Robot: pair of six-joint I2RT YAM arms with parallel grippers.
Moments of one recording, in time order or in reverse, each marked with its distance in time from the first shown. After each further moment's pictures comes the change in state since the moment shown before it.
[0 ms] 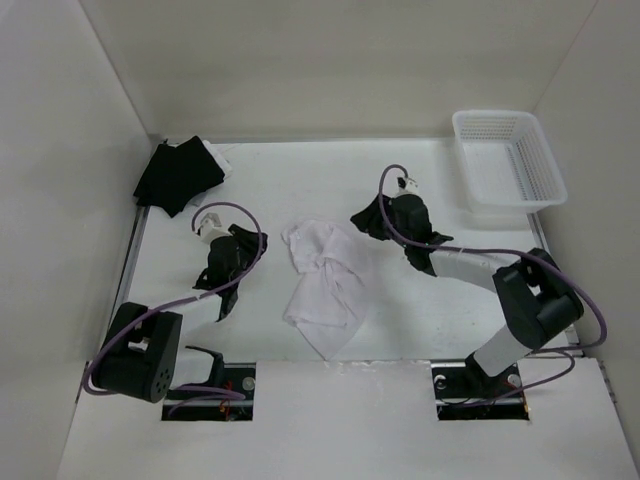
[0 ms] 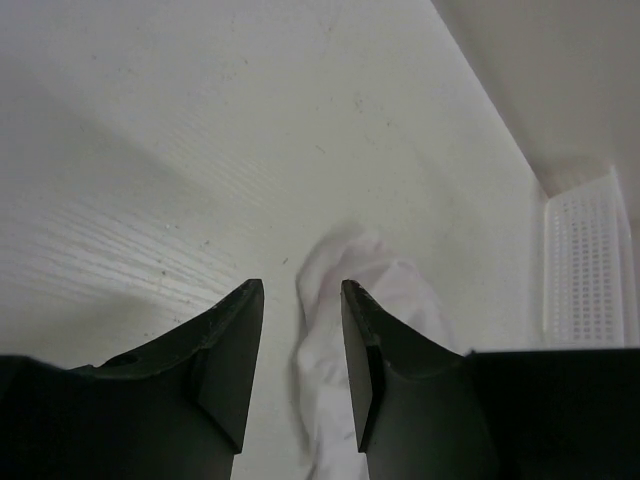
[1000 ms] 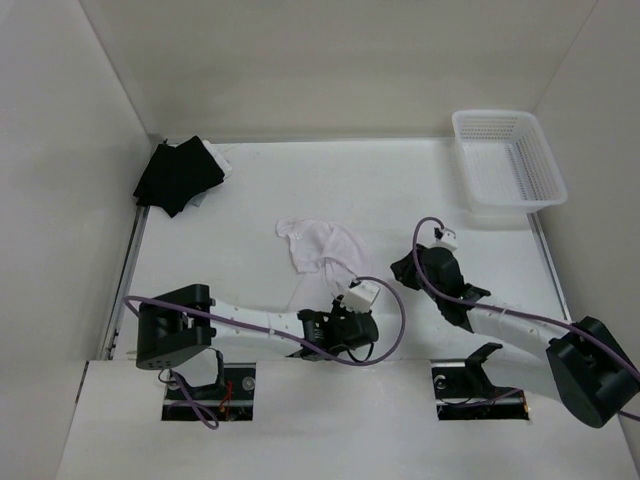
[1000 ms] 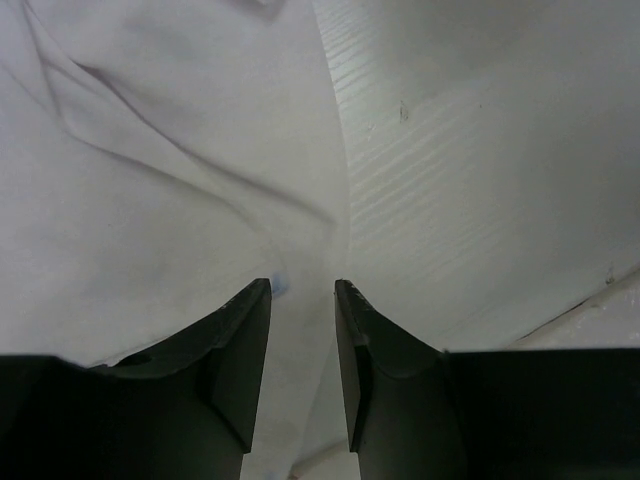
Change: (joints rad) left arm -1.162 0.268 0.471 -0.818 -0.418 0.231; right arm -0.014 -0.424 -0.475 -0.175 0.202 0.040
